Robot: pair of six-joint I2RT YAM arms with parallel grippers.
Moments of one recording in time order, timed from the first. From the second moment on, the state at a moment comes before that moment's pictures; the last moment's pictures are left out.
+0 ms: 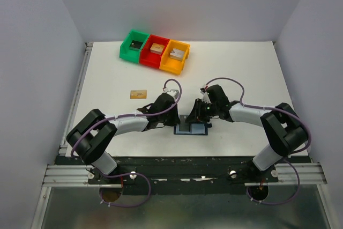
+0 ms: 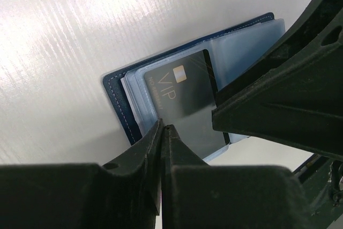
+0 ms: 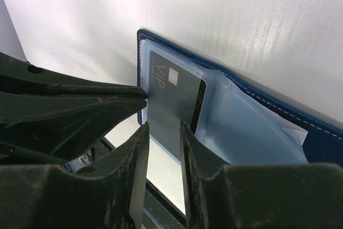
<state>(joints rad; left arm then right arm) -0.79 1.56 0.72 0.08 0.10 -0.60 0.56 1.61 0.73 0.02 -0.48 0.74</state>
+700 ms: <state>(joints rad) -0.79 1.57 0.70 0.11 0.10 -0.62 0.56 1.61 0.71 0.02 -0.46 0.74</state>
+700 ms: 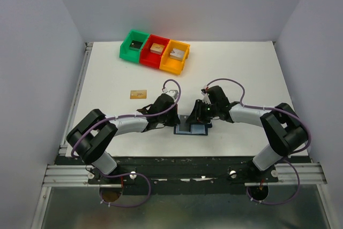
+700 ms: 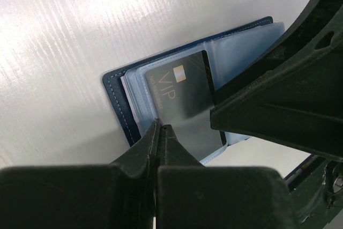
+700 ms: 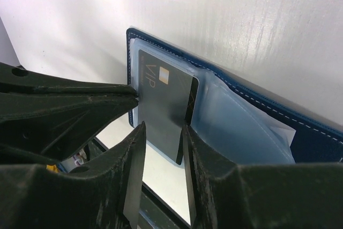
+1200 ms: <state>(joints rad) -0.79 1.57 0.69 0.14 0.10 -0.63 0.56 1.56 0.69 0.02 -0.43 0.74</state>
